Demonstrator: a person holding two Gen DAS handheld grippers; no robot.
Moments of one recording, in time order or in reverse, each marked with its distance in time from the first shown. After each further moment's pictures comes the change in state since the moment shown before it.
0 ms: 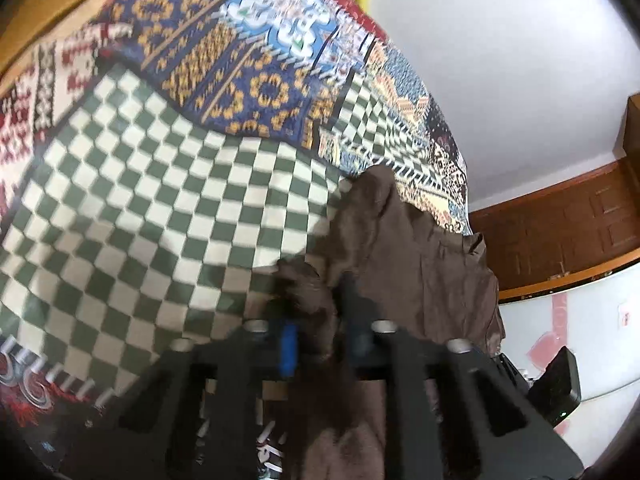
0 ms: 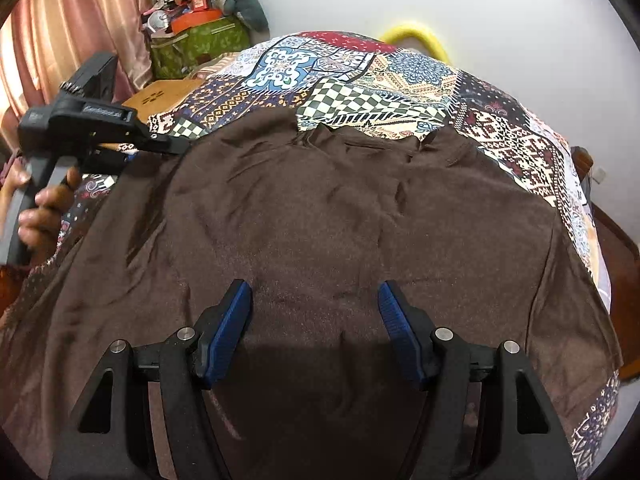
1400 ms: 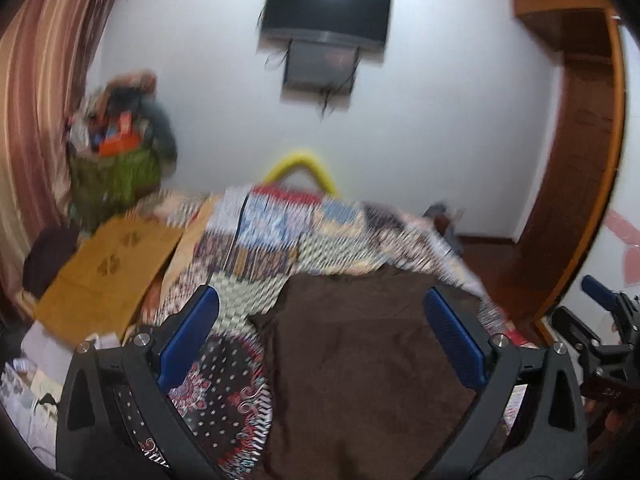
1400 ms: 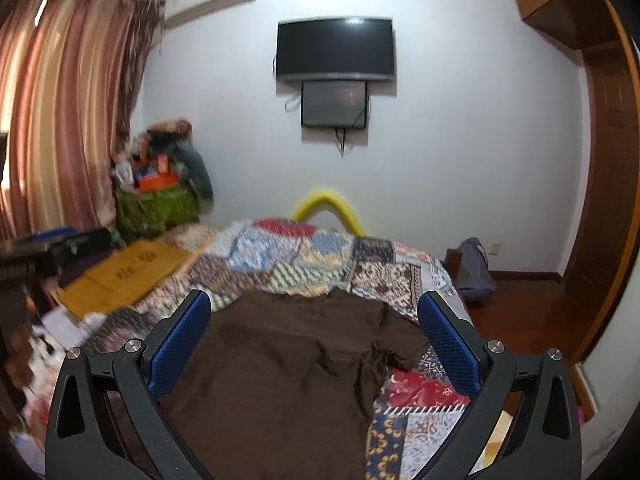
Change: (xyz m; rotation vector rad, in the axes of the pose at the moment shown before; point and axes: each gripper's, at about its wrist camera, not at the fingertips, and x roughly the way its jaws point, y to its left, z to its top) left arm -0.257 -0.187 -0.229 0.496 -0.590 0.308; right arm -0.252 0.092 -0.067 0.125 -0.558 -0.305
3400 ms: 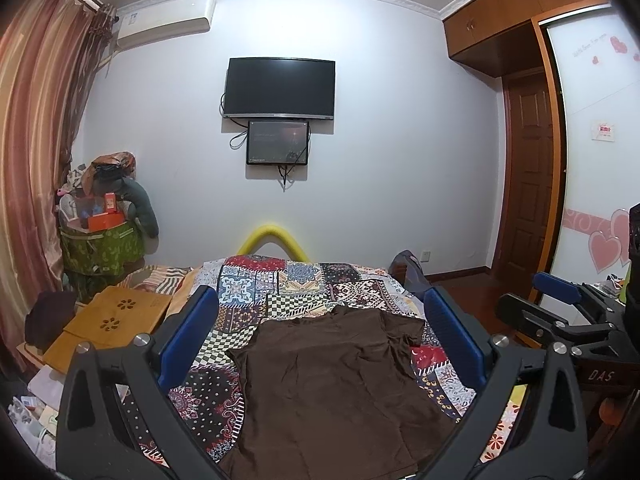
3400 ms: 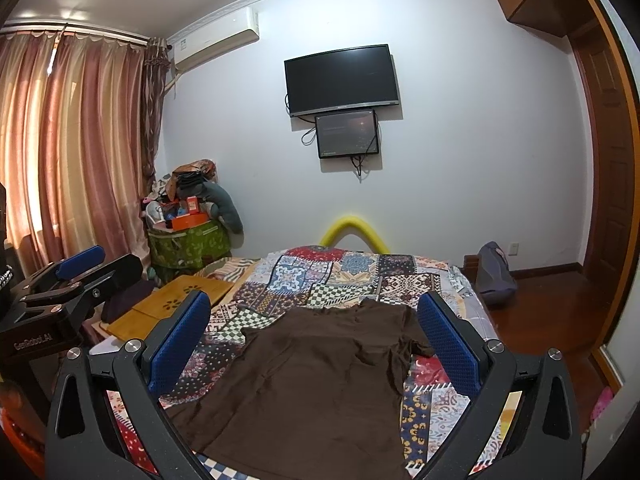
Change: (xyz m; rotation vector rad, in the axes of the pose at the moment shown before) left arm -0.156 -0.076 -0.037 0.136 -0.306 -0.094; right arm -0.116 0.012 -0.001 0.118 -0.145 0.103
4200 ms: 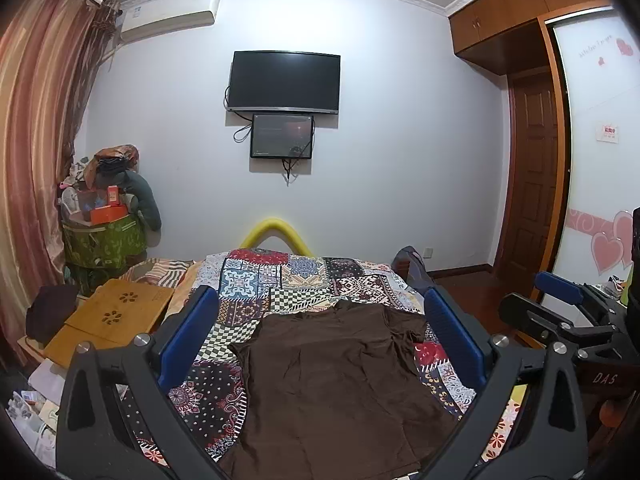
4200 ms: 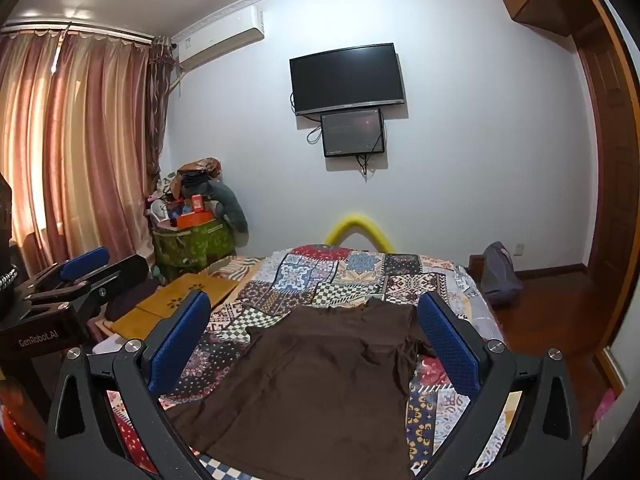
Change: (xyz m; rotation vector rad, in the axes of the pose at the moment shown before) left arm 0.006 0.005 -0.001 -0.015 0.022 0.011; right arm 0.005 0.001 0.000 -0.002 0.004 0.019
